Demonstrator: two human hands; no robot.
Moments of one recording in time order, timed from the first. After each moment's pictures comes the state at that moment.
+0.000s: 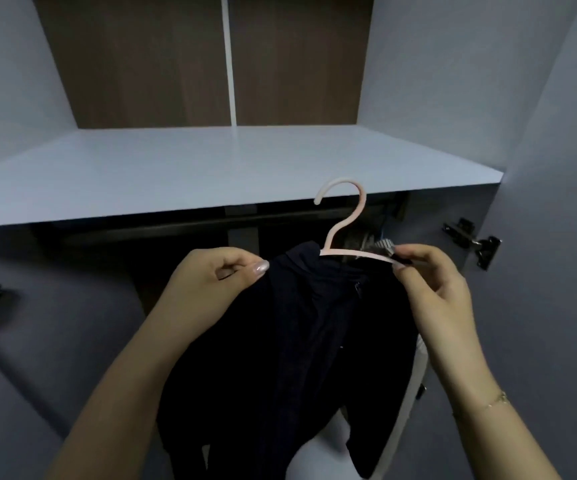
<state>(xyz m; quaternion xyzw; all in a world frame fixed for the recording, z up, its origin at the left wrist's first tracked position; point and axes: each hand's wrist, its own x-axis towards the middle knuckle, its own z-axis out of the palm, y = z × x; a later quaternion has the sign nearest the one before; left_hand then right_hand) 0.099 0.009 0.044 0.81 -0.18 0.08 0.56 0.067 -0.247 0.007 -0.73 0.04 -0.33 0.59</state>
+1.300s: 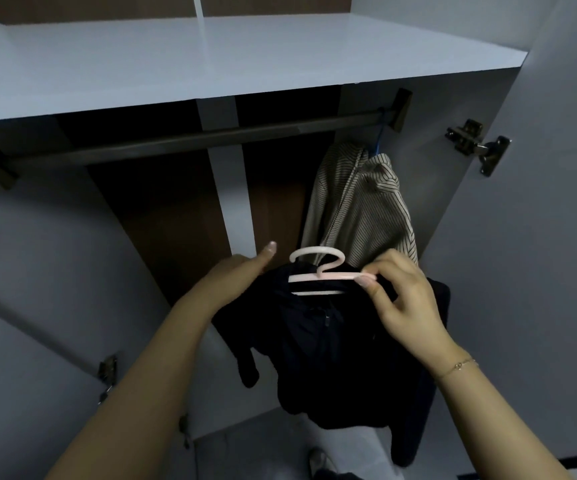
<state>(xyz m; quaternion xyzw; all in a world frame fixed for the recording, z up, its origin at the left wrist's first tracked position) 0.136 -0.015 -0.092 0.88 -0.03 -0.25 0.41 0.031 -0.259 -0.109 -0.89 -0.09 -0.28 0.35</state>
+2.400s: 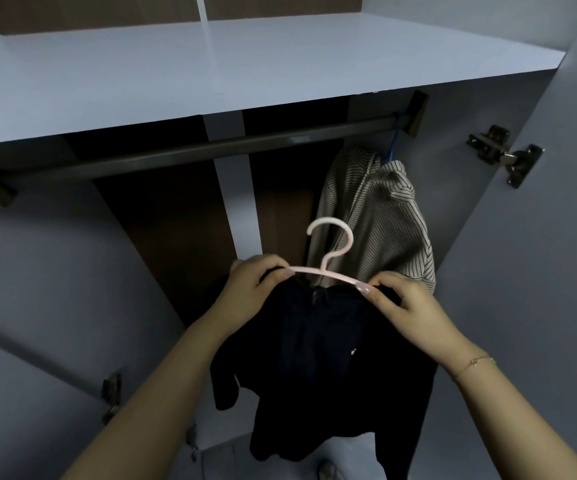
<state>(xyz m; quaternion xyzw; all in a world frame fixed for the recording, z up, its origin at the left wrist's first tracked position) 0.164 -0.017 -0.122 0.87 -0.28 0.00 0.41 0.072 -0.273 -0.121 -0.90 -0.07 -0.10 0.41</state>
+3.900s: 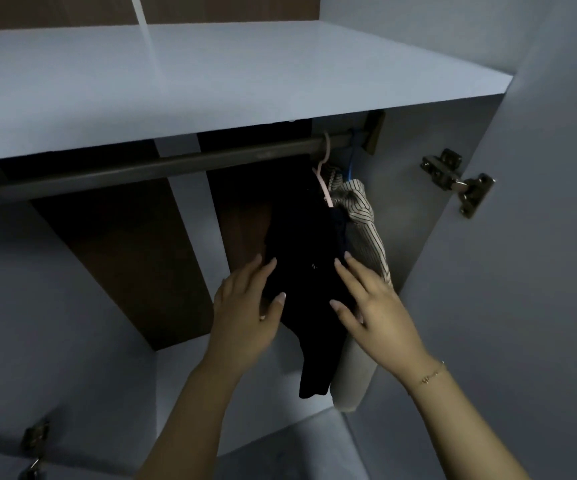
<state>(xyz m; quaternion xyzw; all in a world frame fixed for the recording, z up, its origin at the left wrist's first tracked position) 0.164 -0.113 -0.137 0.92 -0.19 0.05 0.35 0.115 -0.336 -0.141 -0.97 -0.06 -0.14 0.18</state>
